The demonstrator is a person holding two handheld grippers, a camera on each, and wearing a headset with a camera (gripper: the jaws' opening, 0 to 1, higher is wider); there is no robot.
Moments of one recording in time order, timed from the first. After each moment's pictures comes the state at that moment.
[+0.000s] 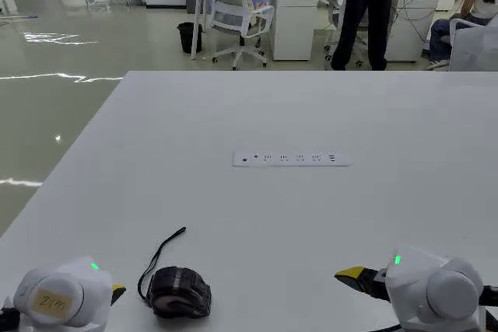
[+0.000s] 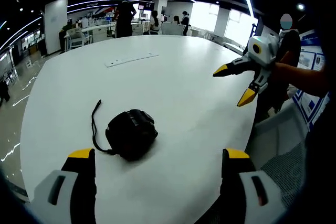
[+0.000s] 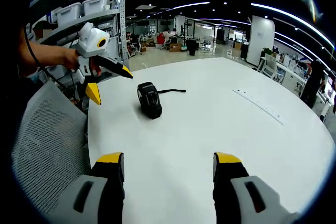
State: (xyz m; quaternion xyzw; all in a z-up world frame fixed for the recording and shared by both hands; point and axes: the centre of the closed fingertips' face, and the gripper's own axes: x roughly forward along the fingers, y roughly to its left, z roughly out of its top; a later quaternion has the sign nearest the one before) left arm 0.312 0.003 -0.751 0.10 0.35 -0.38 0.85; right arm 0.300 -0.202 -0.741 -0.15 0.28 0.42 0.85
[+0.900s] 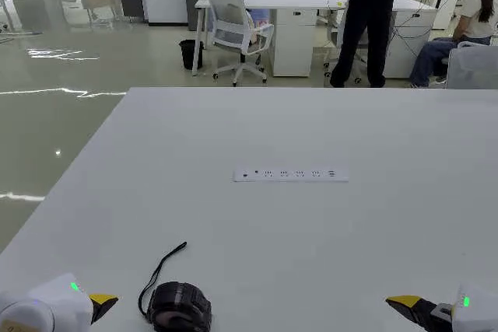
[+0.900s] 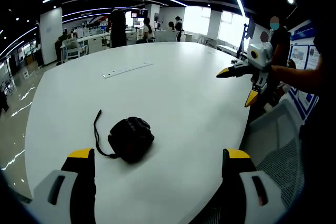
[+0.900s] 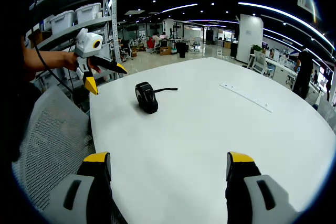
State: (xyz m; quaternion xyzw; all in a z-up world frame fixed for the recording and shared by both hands) left arm 0.302 0.008 -0.726 0.10 0.31 -0.40 0.86; right arm 0.269 -0.236 -0.730 -0.12 0.27 0.39 0.87
